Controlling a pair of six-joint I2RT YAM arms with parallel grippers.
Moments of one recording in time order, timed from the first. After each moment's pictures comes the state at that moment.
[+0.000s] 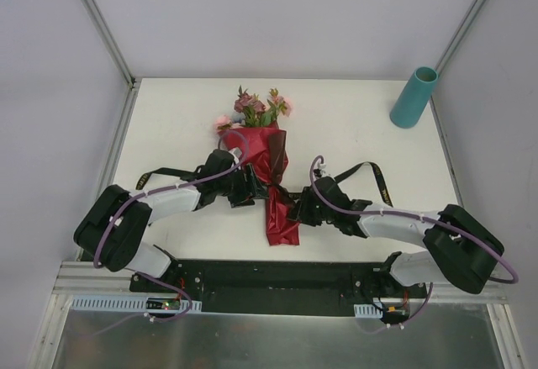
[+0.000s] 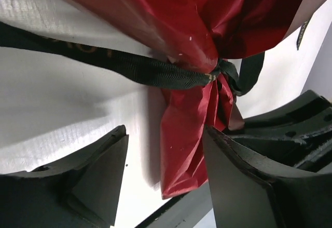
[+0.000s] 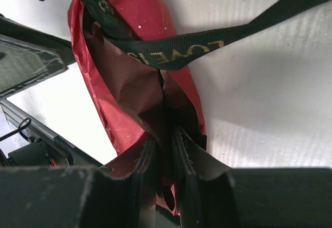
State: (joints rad) left arm -0.55 1.43 0.60 0.02 0.38 -0.93; right arm 0.85 1.34 0.49 0.06 -0.06 1.01
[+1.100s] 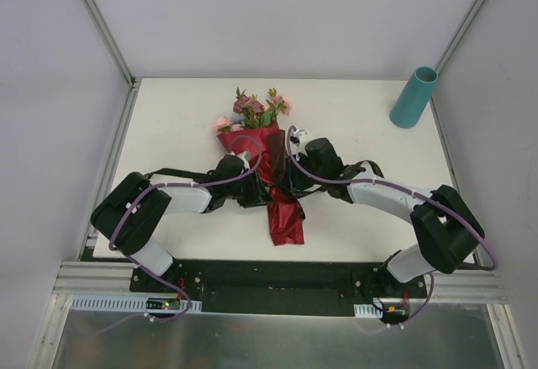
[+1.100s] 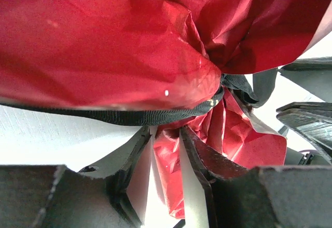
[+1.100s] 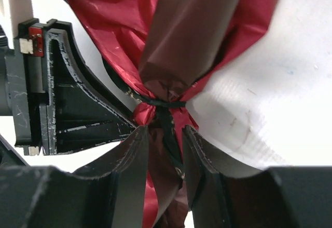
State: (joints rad) left arm -0.63 1.58 0.58 0.24 0.34 -0.93; right arm 0.72 1.48 0.84 -0.05 -0.14 0.35
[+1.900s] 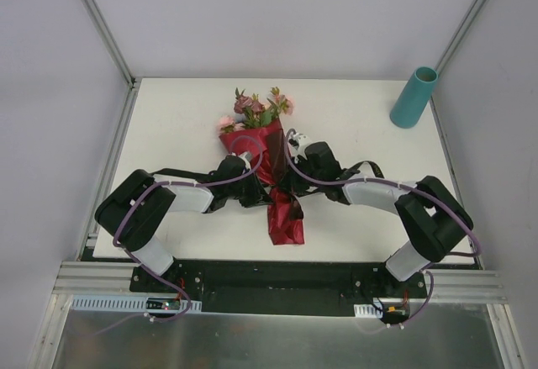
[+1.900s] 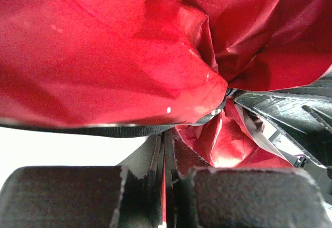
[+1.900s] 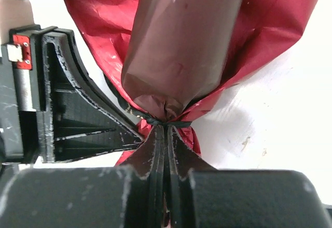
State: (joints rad) left arm -0.64 1.62 0.58 0.29 0.34 -0.97; right arm 0.70 1.60 0.77 0.17 -0.22 0.36
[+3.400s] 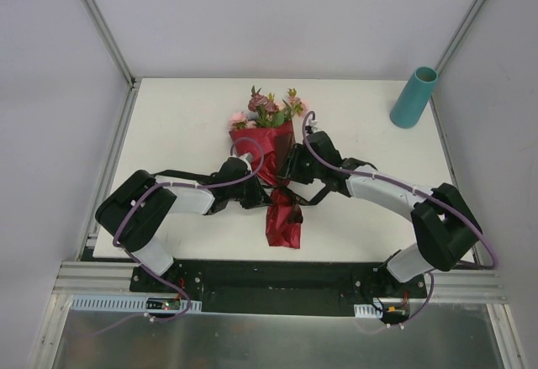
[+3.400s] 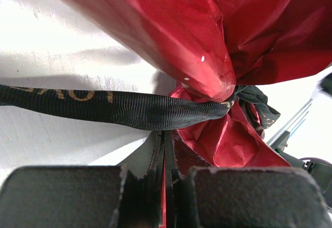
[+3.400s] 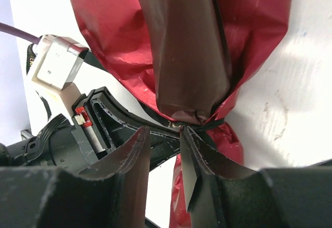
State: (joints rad) left arm -0.66 1.62 0.58 0.29 0.30 -0.97; right arm 0.70 1.50 0.92 -0.12 -0.08 0.81
